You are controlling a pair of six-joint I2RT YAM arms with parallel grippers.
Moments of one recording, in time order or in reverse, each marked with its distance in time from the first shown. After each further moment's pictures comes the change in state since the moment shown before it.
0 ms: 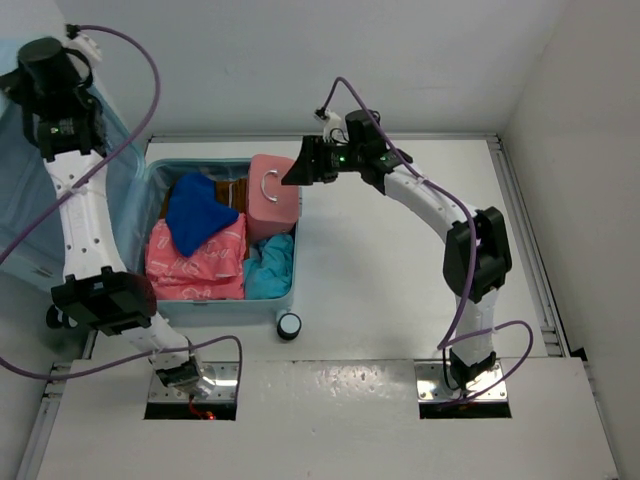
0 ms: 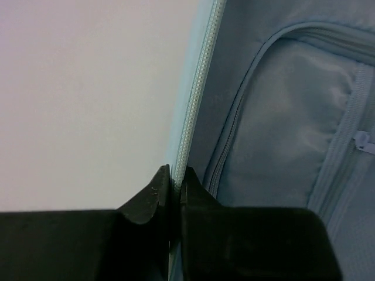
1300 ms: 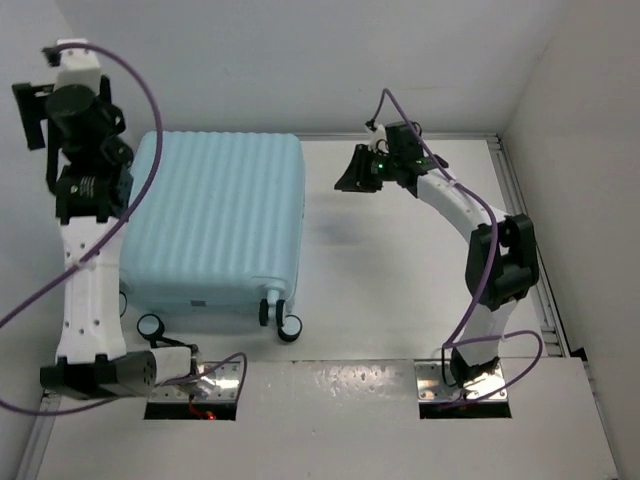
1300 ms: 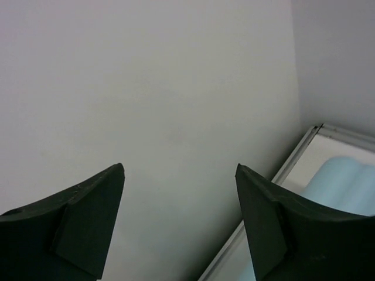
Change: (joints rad) left arm -0.283 -0.374 -0.341 0.058 -0.143 -0.723; right arm -0.179 -0.138 -0.239 -0.142 0.173 0.050
